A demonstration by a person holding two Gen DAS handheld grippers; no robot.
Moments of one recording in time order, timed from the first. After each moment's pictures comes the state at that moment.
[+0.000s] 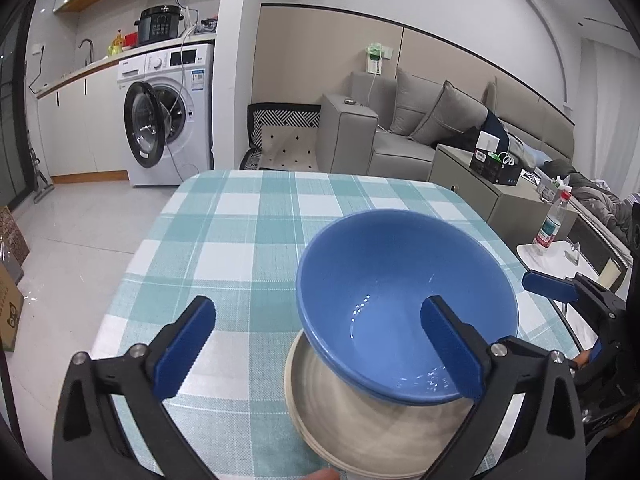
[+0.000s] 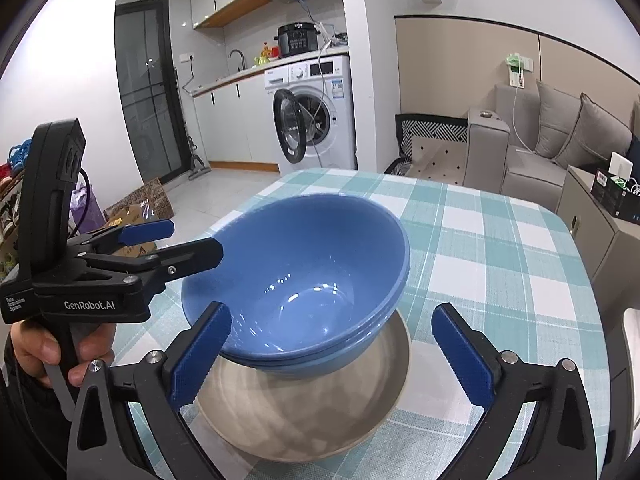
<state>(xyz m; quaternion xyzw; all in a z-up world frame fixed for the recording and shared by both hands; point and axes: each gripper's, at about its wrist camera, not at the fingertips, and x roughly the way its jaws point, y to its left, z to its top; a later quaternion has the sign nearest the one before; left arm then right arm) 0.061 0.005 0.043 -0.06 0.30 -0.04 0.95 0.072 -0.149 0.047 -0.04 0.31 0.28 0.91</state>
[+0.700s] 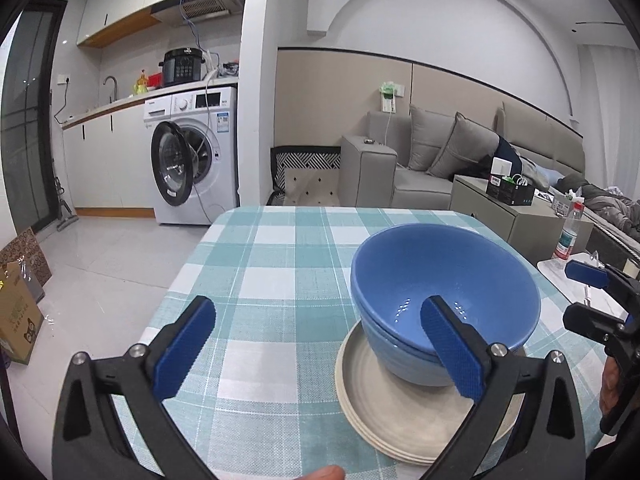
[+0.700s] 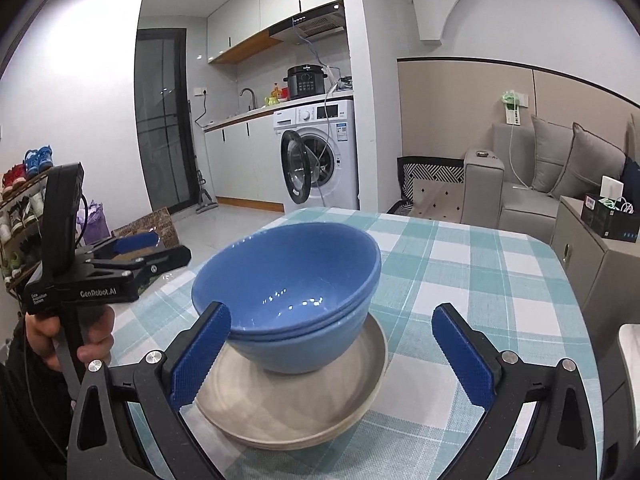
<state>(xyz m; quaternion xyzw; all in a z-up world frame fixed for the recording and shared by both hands) 0.019 0.027 0.032 -0.04 0.22 0.00 0.98 0.039 -0.184 0.041 -0.04 0.23 0.29 0.93</state>
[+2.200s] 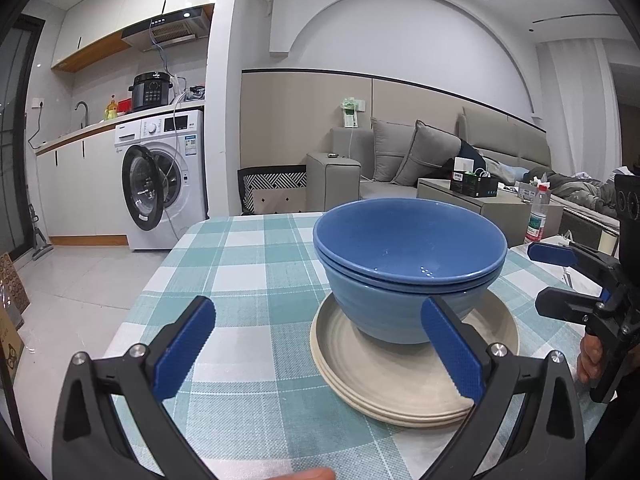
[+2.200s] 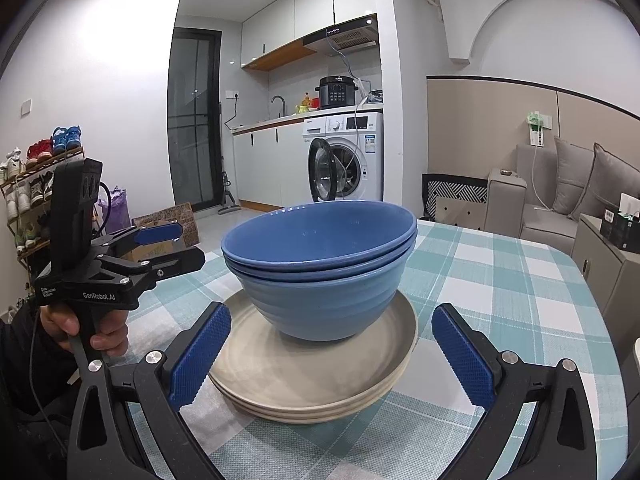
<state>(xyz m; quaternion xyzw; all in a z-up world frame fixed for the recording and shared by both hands) -0.014 0.016 0.002 -0.01 0.17 -0.06 0.98 0.012 -0.182 0.004 -0.05 0.19 0.33 0.92</state>
